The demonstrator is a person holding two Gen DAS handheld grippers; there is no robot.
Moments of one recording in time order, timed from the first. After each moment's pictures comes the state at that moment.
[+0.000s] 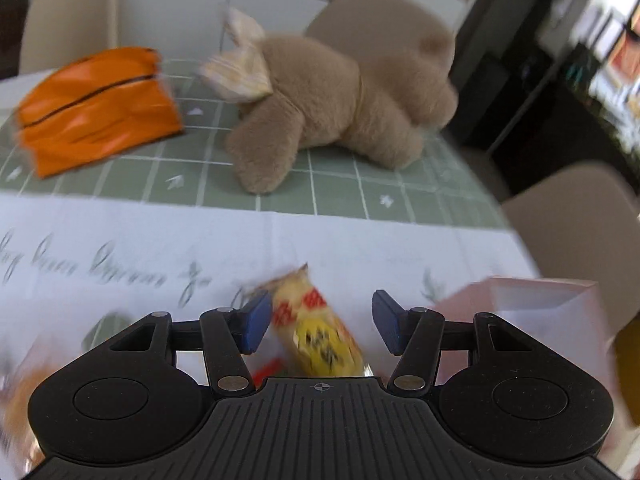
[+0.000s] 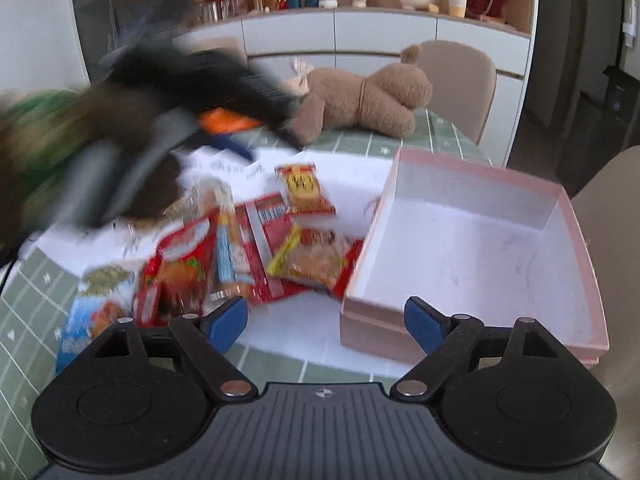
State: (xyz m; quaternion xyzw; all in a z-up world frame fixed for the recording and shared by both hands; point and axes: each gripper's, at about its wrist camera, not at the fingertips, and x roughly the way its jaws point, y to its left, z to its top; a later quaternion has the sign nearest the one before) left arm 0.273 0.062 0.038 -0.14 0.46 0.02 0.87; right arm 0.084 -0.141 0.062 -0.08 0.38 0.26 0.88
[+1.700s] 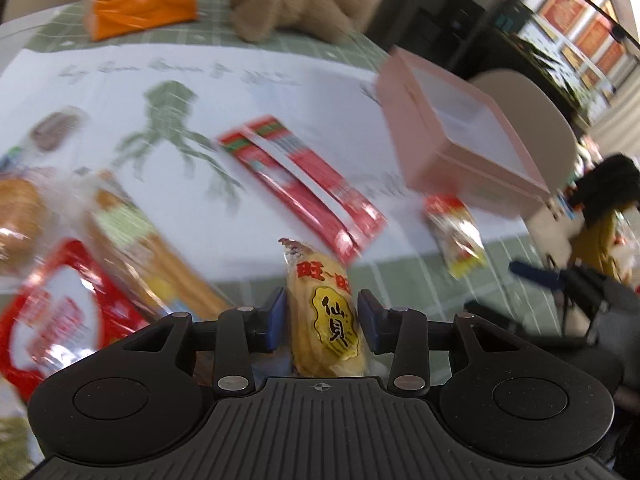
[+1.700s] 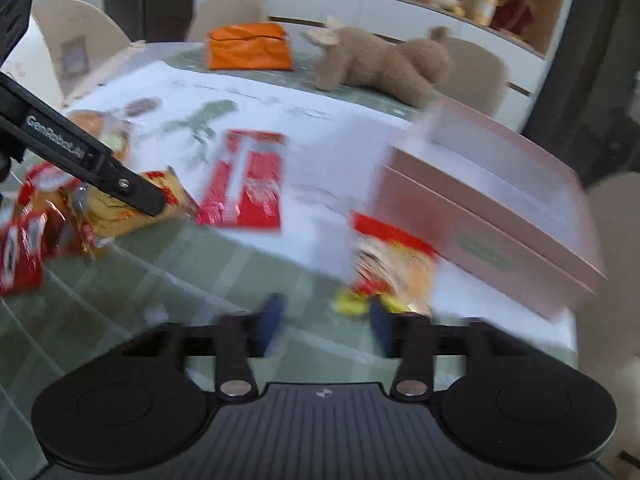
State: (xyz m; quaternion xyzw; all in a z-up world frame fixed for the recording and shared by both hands) left arm 0.031 0.062 0.031 -0.15 0.48 -0.09 0.86; right arm 0.028 -0.153 0.030 -0.17 0.36 0.21 0.89
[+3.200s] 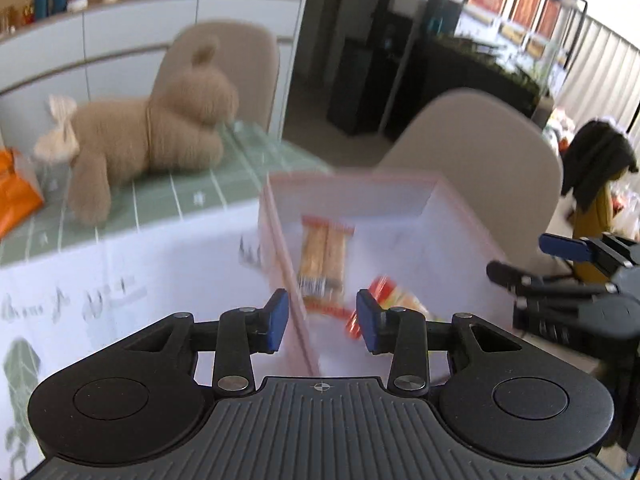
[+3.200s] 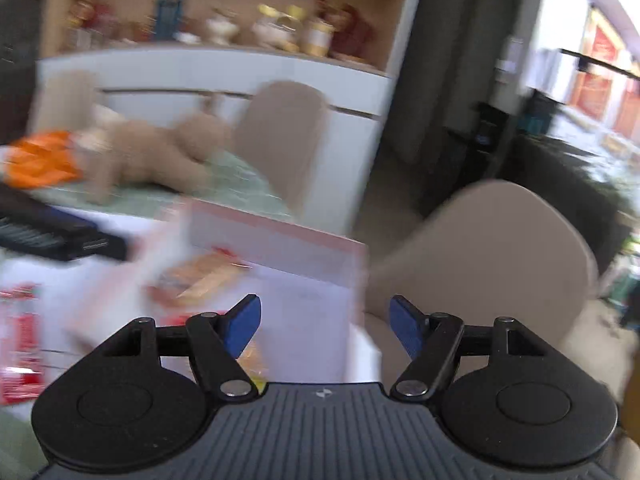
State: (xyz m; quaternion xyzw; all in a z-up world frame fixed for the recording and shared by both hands) left arm 0.209 -0.046 0.064 -0.03 0.40 -0.15 0.90; right arm 0.184 -0.246 0.078 -0.12 0.32 0.01 0.94
